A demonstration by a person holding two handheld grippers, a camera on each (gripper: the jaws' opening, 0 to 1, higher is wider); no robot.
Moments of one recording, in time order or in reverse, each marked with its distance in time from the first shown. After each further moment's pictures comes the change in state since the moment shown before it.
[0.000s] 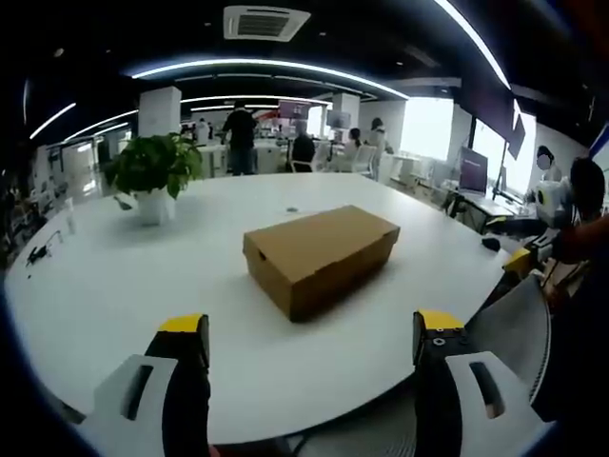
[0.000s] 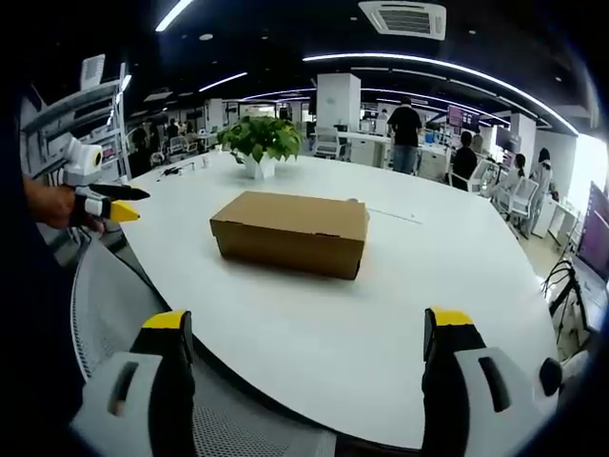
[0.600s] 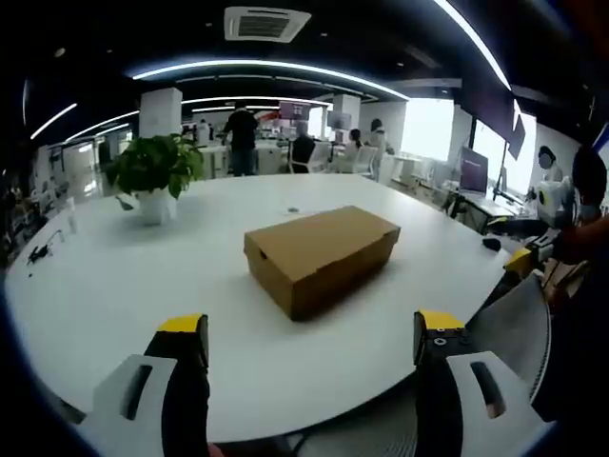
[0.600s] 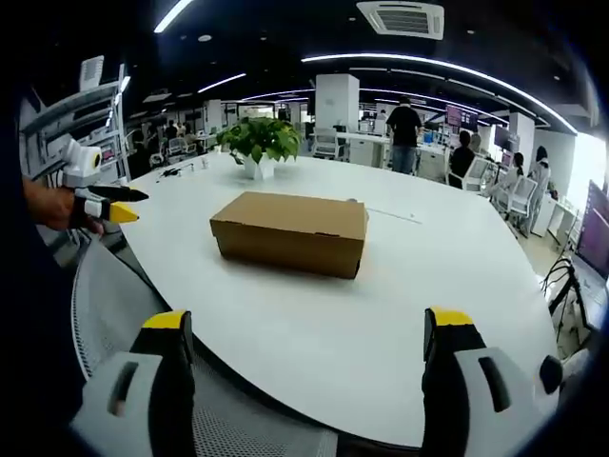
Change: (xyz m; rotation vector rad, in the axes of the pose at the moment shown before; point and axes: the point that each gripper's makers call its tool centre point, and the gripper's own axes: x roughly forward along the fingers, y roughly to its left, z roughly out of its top) left arm -0.003 0.002 -0.002 0.001 -0.004 0.007; right arm -0.002 0.000 0.000 0.001 -0.005 -0.005
